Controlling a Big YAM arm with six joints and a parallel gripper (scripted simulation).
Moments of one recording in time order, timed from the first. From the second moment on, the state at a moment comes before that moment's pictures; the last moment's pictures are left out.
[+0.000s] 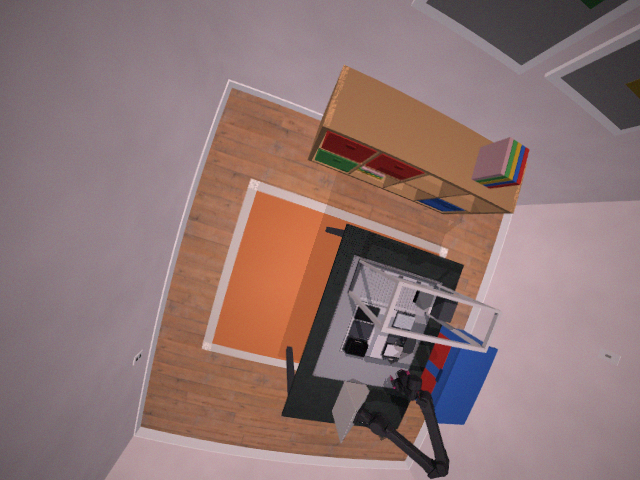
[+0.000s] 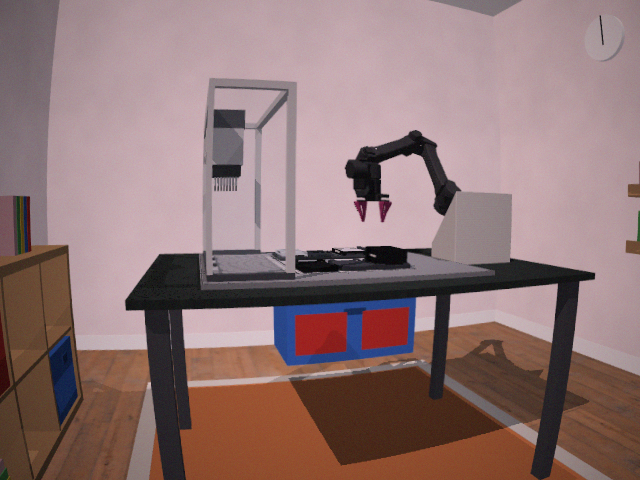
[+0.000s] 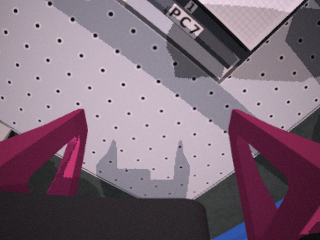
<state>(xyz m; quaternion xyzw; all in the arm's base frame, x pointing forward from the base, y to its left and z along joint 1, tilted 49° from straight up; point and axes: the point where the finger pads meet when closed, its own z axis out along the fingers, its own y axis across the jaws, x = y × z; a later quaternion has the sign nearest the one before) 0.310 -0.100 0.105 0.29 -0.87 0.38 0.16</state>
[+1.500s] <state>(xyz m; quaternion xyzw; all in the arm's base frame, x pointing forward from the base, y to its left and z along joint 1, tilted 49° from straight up) 0.303 -0.130 0.075 -0.03 -0.91 0.41 0.02</state>
